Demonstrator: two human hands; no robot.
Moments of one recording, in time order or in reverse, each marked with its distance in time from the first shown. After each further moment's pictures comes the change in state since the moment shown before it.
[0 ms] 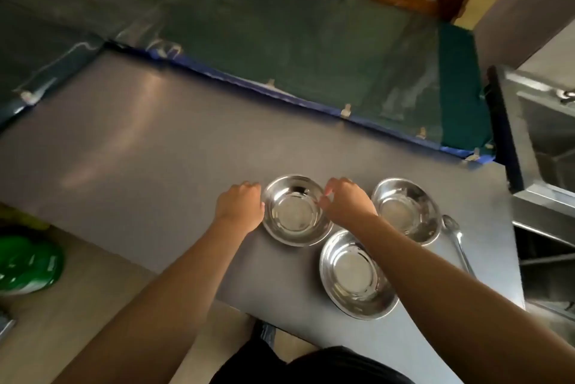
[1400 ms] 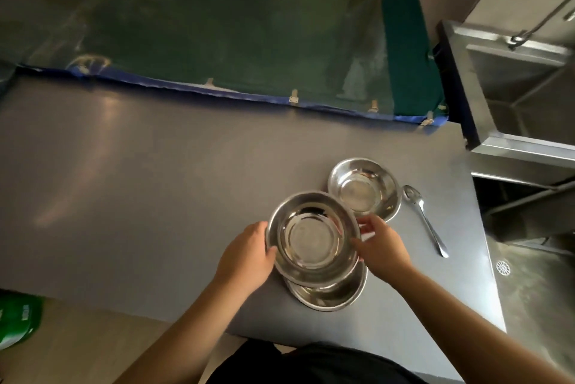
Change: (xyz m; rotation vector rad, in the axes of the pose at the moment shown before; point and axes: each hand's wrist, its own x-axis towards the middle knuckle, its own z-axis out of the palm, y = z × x) left_hand -0.059 0.097 0.038 -0.368 -0.106 0.120; right_hand -0.106 0.141 -0.003 0.536 0.050 0.440
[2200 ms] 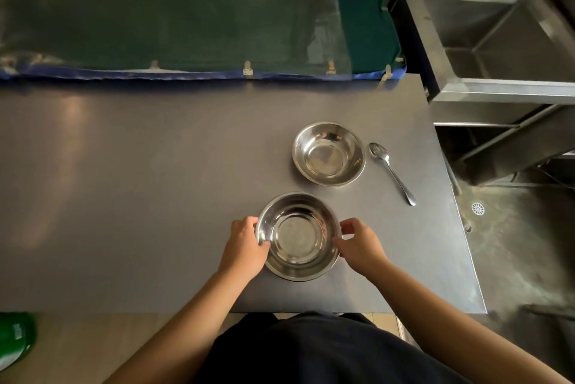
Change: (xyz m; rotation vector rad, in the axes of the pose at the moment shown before) left_hand -0.011 0.014 0.065 -0.103 -0.171 -0.167; right_hand -0.038 0.077 0.027 0.088 -0.010 0.233
